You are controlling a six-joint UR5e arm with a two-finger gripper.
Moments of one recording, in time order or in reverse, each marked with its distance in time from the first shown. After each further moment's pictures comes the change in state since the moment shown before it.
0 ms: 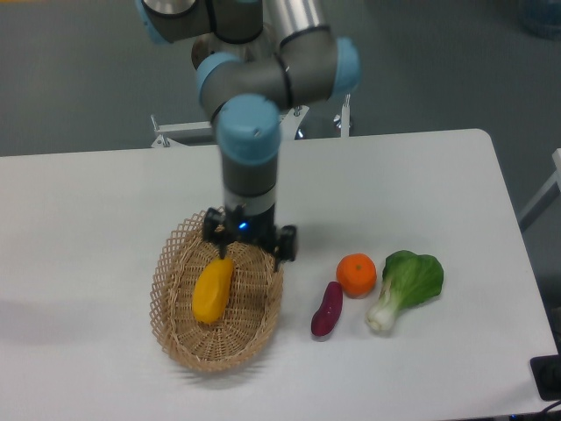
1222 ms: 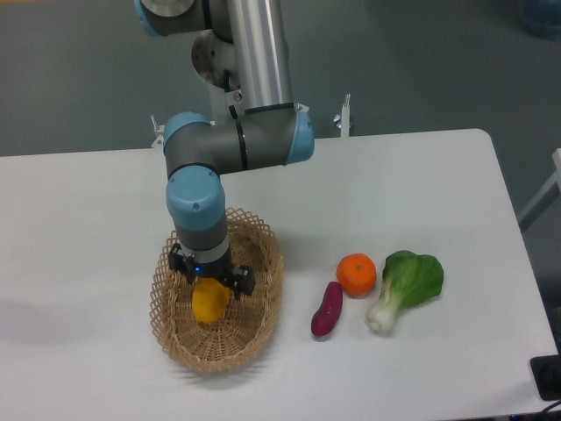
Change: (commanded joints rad) arm -0.074 -0.111 -0.005 0.069 0.064 -0.022
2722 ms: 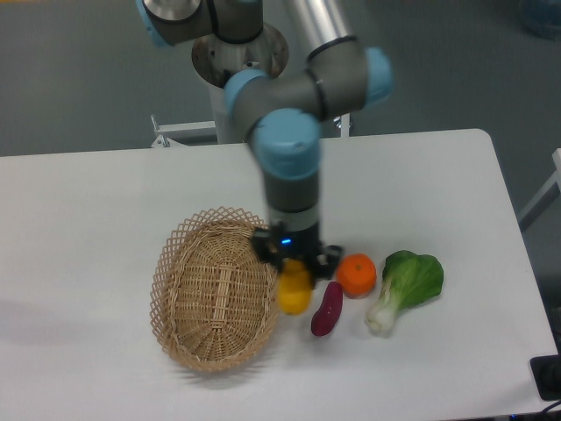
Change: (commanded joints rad) arm 0.368 0.135 0.251 -0.293 -0.048 0.365
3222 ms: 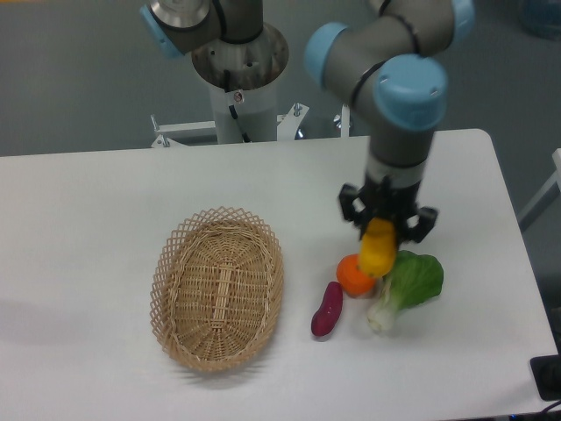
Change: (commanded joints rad) arm 0.189 0.057 0.014 -0.129 -0.020 0.356
